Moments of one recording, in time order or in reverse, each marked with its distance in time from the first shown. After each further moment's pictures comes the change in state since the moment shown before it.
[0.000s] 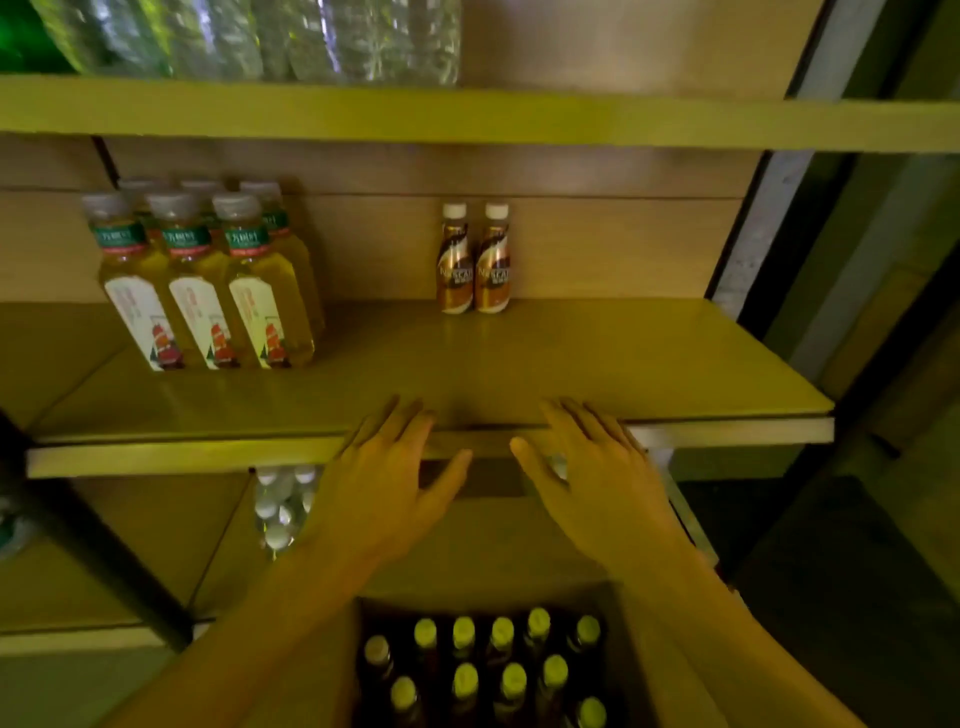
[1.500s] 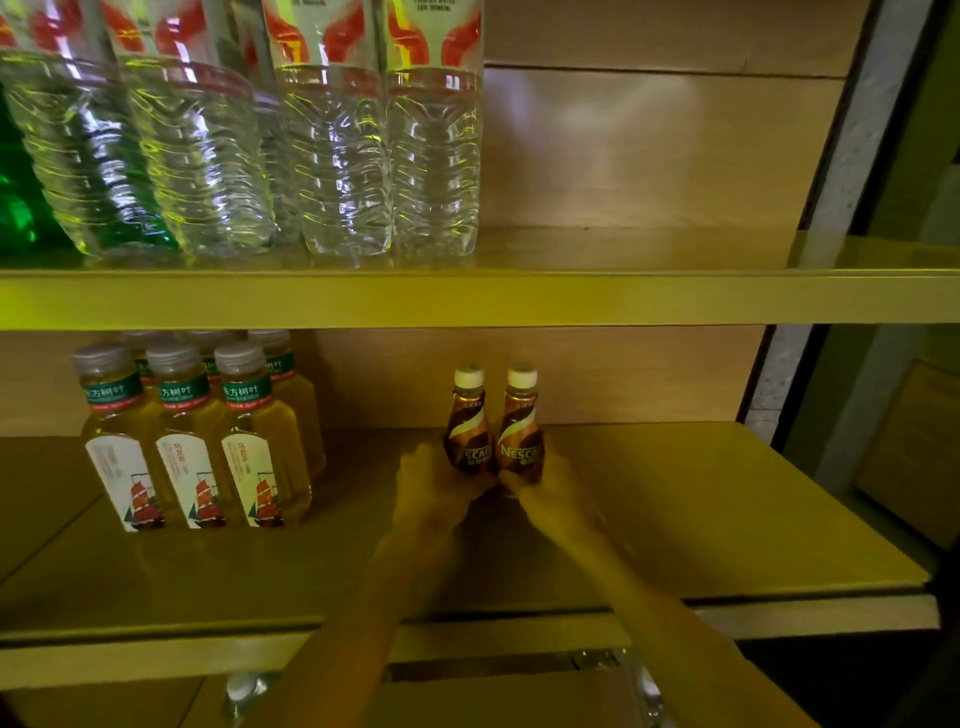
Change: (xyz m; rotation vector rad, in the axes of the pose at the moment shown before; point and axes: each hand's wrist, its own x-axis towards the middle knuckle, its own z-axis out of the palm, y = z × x) left_hand 0.190 -0.020 0.040 -0.732 0.034 -0.430; right_hand 0.206 0.009 0.053 0.652 0.003 0.171
